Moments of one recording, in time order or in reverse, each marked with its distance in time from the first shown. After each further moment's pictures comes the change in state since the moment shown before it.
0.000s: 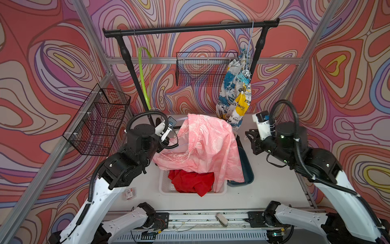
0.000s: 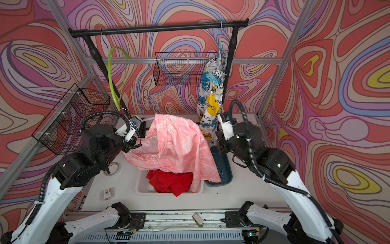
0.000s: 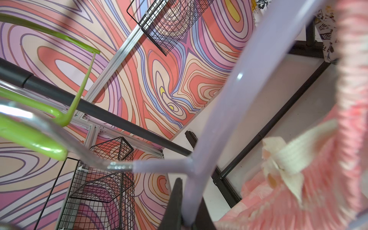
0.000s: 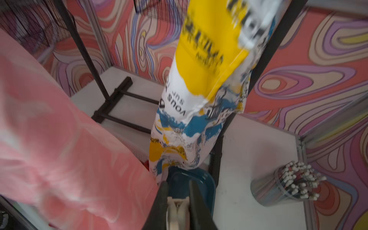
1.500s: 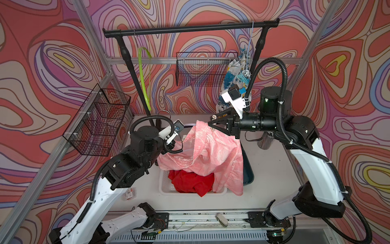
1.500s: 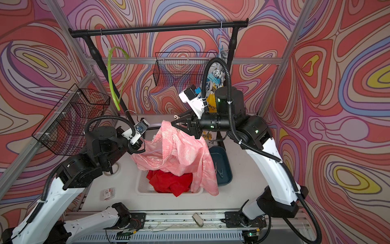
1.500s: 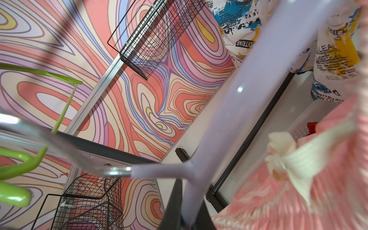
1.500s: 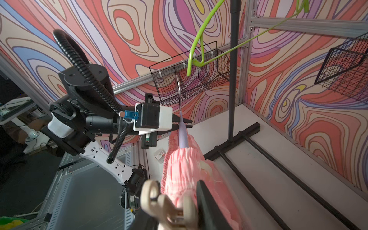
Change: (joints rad) left arm -0.064 -0.008 -0.039 0.056 0.080 0.064; right arm -0.002 0.446 0.697 0.022 -0.849 -0.070
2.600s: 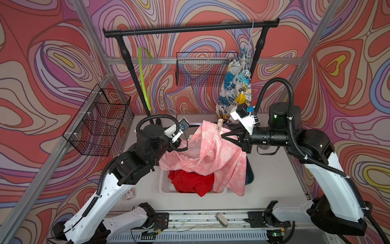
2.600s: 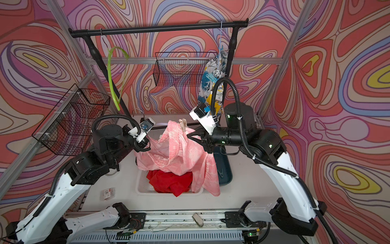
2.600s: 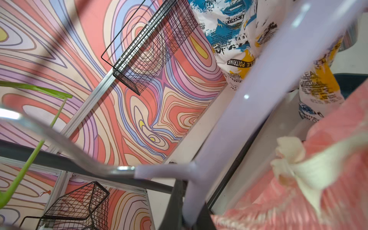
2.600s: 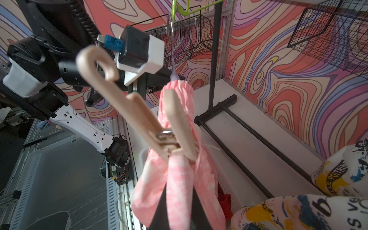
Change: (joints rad) left arm -0.023 0.032 -0.024 0.098 0.031 -0.016; right arm -0.001 -0.196 -0.255 -0.080 0.123 -0.109
